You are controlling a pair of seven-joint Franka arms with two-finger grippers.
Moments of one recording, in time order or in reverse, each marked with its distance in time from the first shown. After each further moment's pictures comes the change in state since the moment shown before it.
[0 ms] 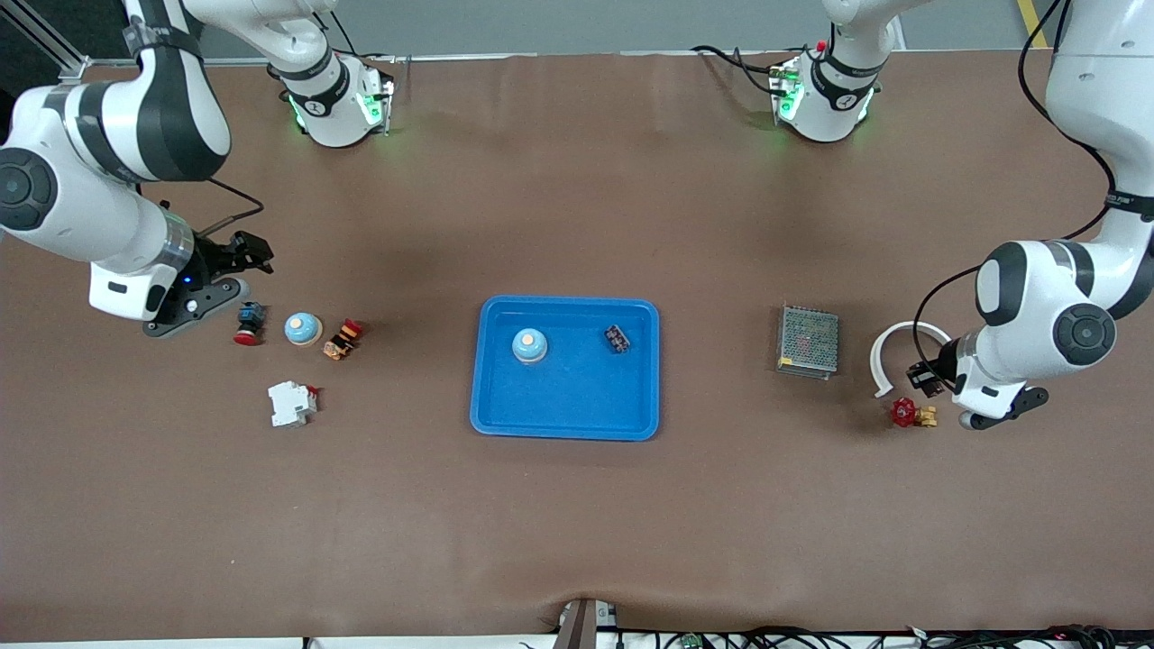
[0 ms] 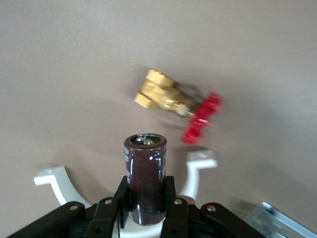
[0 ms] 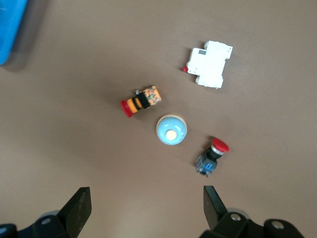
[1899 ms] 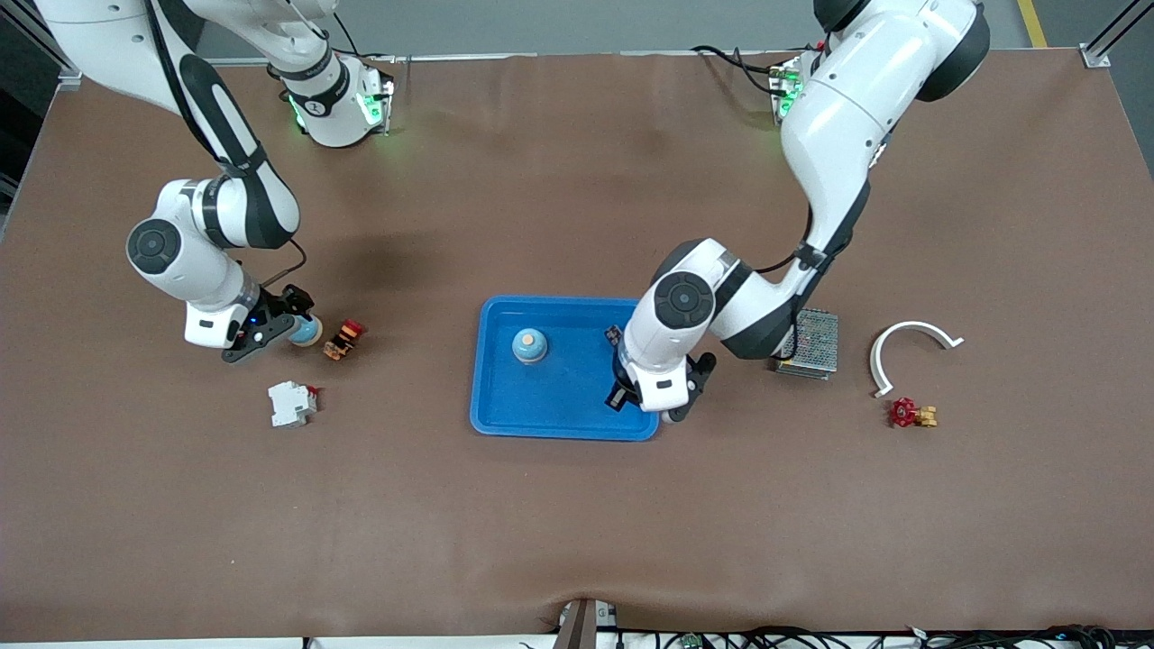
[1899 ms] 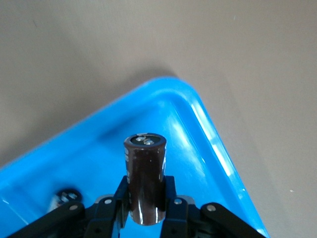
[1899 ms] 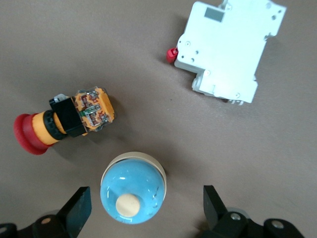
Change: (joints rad) left arm -0.725 0.349 -0.034 0.458 -0.008 0.184 -1.269; right arm -0.092 0.263 0.016 -0.310 -0.001 0.707 -0.149
